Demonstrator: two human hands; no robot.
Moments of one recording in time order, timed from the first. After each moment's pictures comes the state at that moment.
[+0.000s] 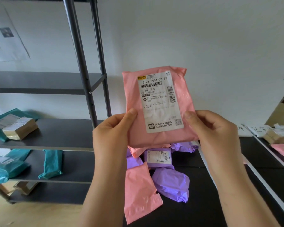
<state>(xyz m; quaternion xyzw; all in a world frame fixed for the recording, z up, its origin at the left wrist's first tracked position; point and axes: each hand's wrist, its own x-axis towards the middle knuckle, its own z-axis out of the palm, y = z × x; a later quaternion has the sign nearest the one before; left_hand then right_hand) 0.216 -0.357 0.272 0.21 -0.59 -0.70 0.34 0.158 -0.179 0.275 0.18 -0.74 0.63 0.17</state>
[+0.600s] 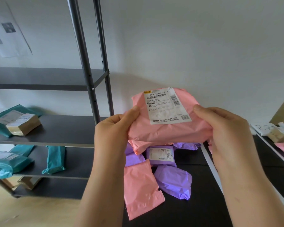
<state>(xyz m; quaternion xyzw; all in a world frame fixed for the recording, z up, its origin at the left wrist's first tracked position) 0.215 -0.368 0.273 0.19 -0.57 -0.73 0.31 0.159 -0.183 0.291 0.07 -0.66 0.75 0.08</state>
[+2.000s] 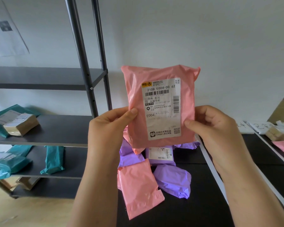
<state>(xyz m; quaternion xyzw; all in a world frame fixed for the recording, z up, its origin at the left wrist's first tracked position) 0.219 -0.376 0.276 0.14 -0.60 -0.71 0.34 0.152 -0.178 0.276 0.18 -0.76 0.62 0.08</state>
